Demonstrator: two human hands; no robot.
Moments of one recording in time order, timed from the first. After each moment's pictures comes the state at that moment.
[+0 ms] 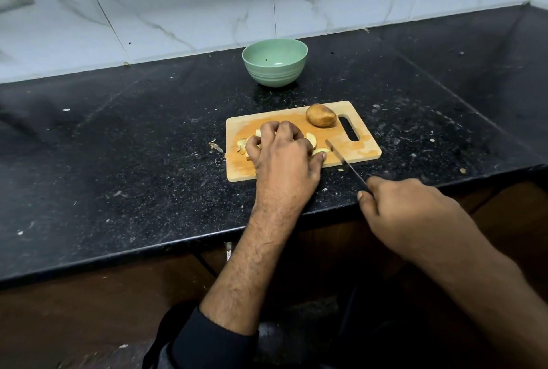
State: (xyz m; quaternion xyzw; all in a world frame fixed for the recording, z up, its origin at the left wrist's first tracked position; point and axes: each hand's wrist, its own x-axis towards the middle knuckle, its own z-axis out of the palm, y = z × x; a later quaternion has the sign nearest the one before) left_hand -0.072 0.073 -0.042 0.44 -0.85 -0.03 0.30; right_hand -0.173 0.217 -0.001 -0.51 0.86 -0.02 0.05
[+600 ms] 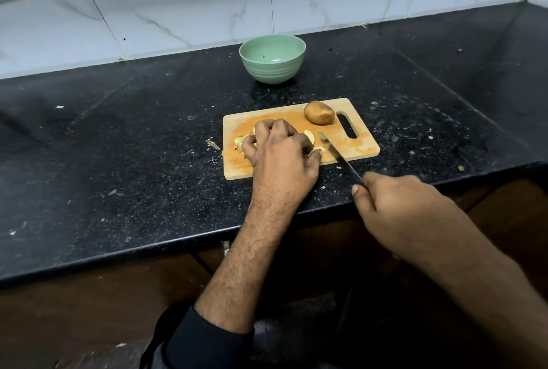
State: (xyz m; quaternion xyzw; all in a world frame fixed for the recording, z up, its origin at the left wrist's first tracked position) left_hand -0.070 0.070 -0.043 0.44 -0.84 -0.07 0.31; right_hand -0.167 0.217 0.007 -0.51 0.86 -0.05 0.08
